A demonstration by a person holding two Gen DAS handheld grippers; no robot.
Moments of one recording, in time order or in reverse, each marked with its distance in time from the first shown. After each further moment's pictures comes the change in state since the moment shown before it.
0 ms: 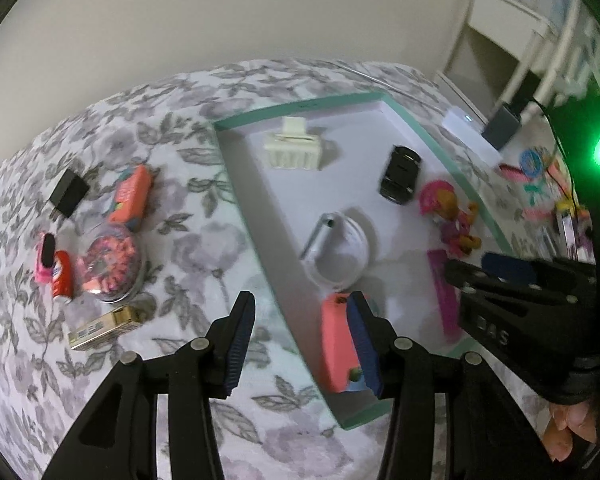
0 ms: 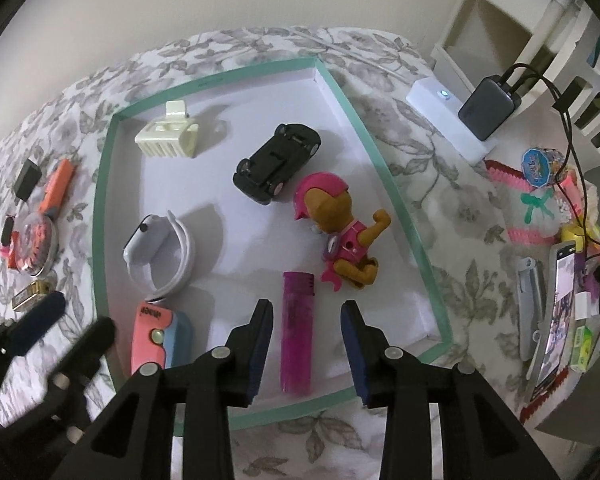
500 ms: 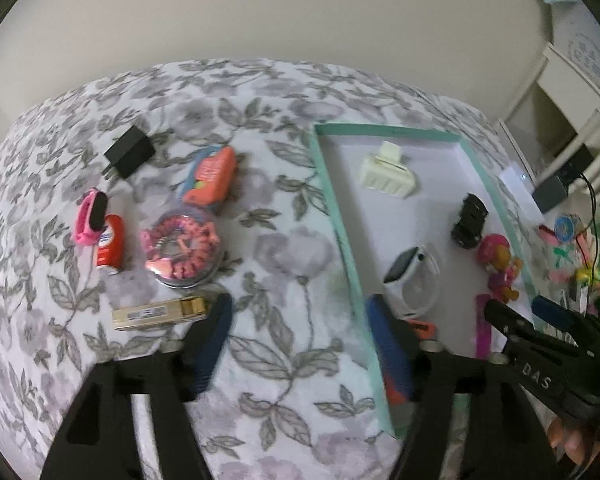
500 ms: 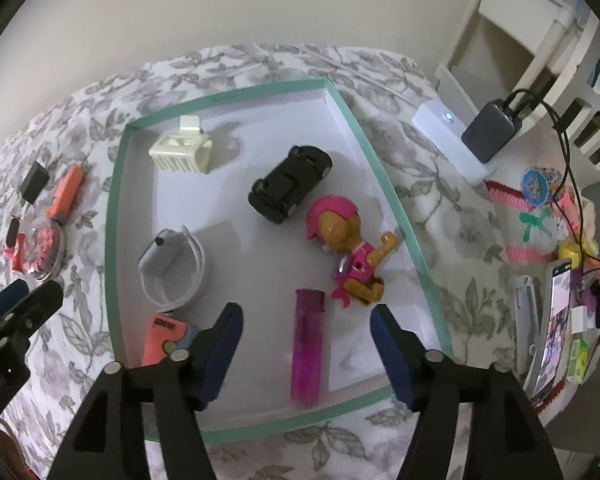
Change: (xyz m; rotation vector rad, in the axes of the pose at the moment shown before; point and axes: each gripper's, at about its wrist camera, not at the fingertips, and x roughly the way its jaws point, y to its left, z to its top) left arm -0.007 0.066 0.006 -0.224 -0.001 0.054; right arm -0.006 0.008 0.004 -0.034 -0.065 -0.001
